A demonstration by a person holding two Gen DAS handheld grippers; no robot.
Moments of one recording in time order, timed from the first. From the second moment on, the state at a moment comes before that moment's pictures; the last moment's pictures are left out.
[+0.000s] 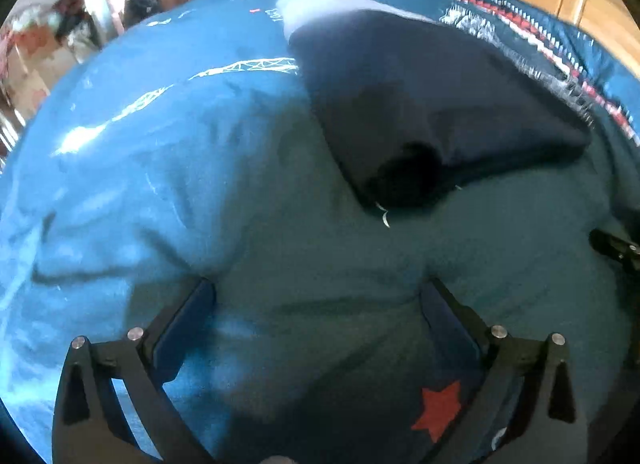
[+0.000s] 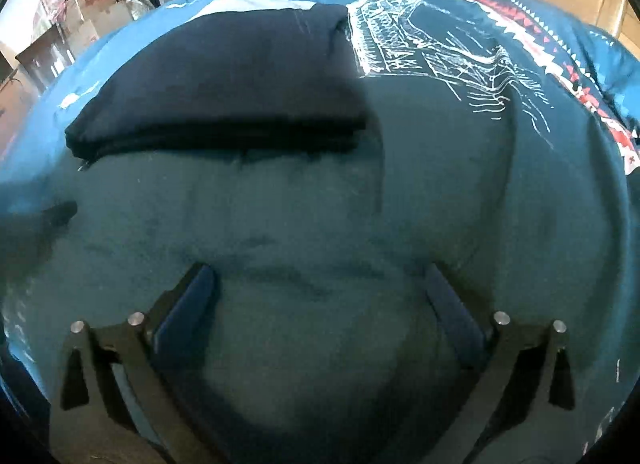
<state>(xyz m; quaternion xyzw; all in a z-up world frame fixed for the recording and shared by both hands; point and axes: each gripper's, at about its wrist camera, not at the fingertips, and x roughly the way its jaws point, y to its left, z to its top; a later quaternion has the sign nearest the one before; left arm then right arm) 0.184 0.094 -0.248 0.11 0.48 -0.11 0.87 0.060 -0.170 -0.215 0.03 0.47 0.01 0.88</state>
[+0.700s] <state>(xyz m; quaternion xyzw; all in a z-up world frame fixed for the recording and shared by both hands) 0.184 0.103 -0.252 0.08 0.42 -0.11 0.90 0.055 -0.167 -0.228 0.06 0.44 -0.03 0.90</state>
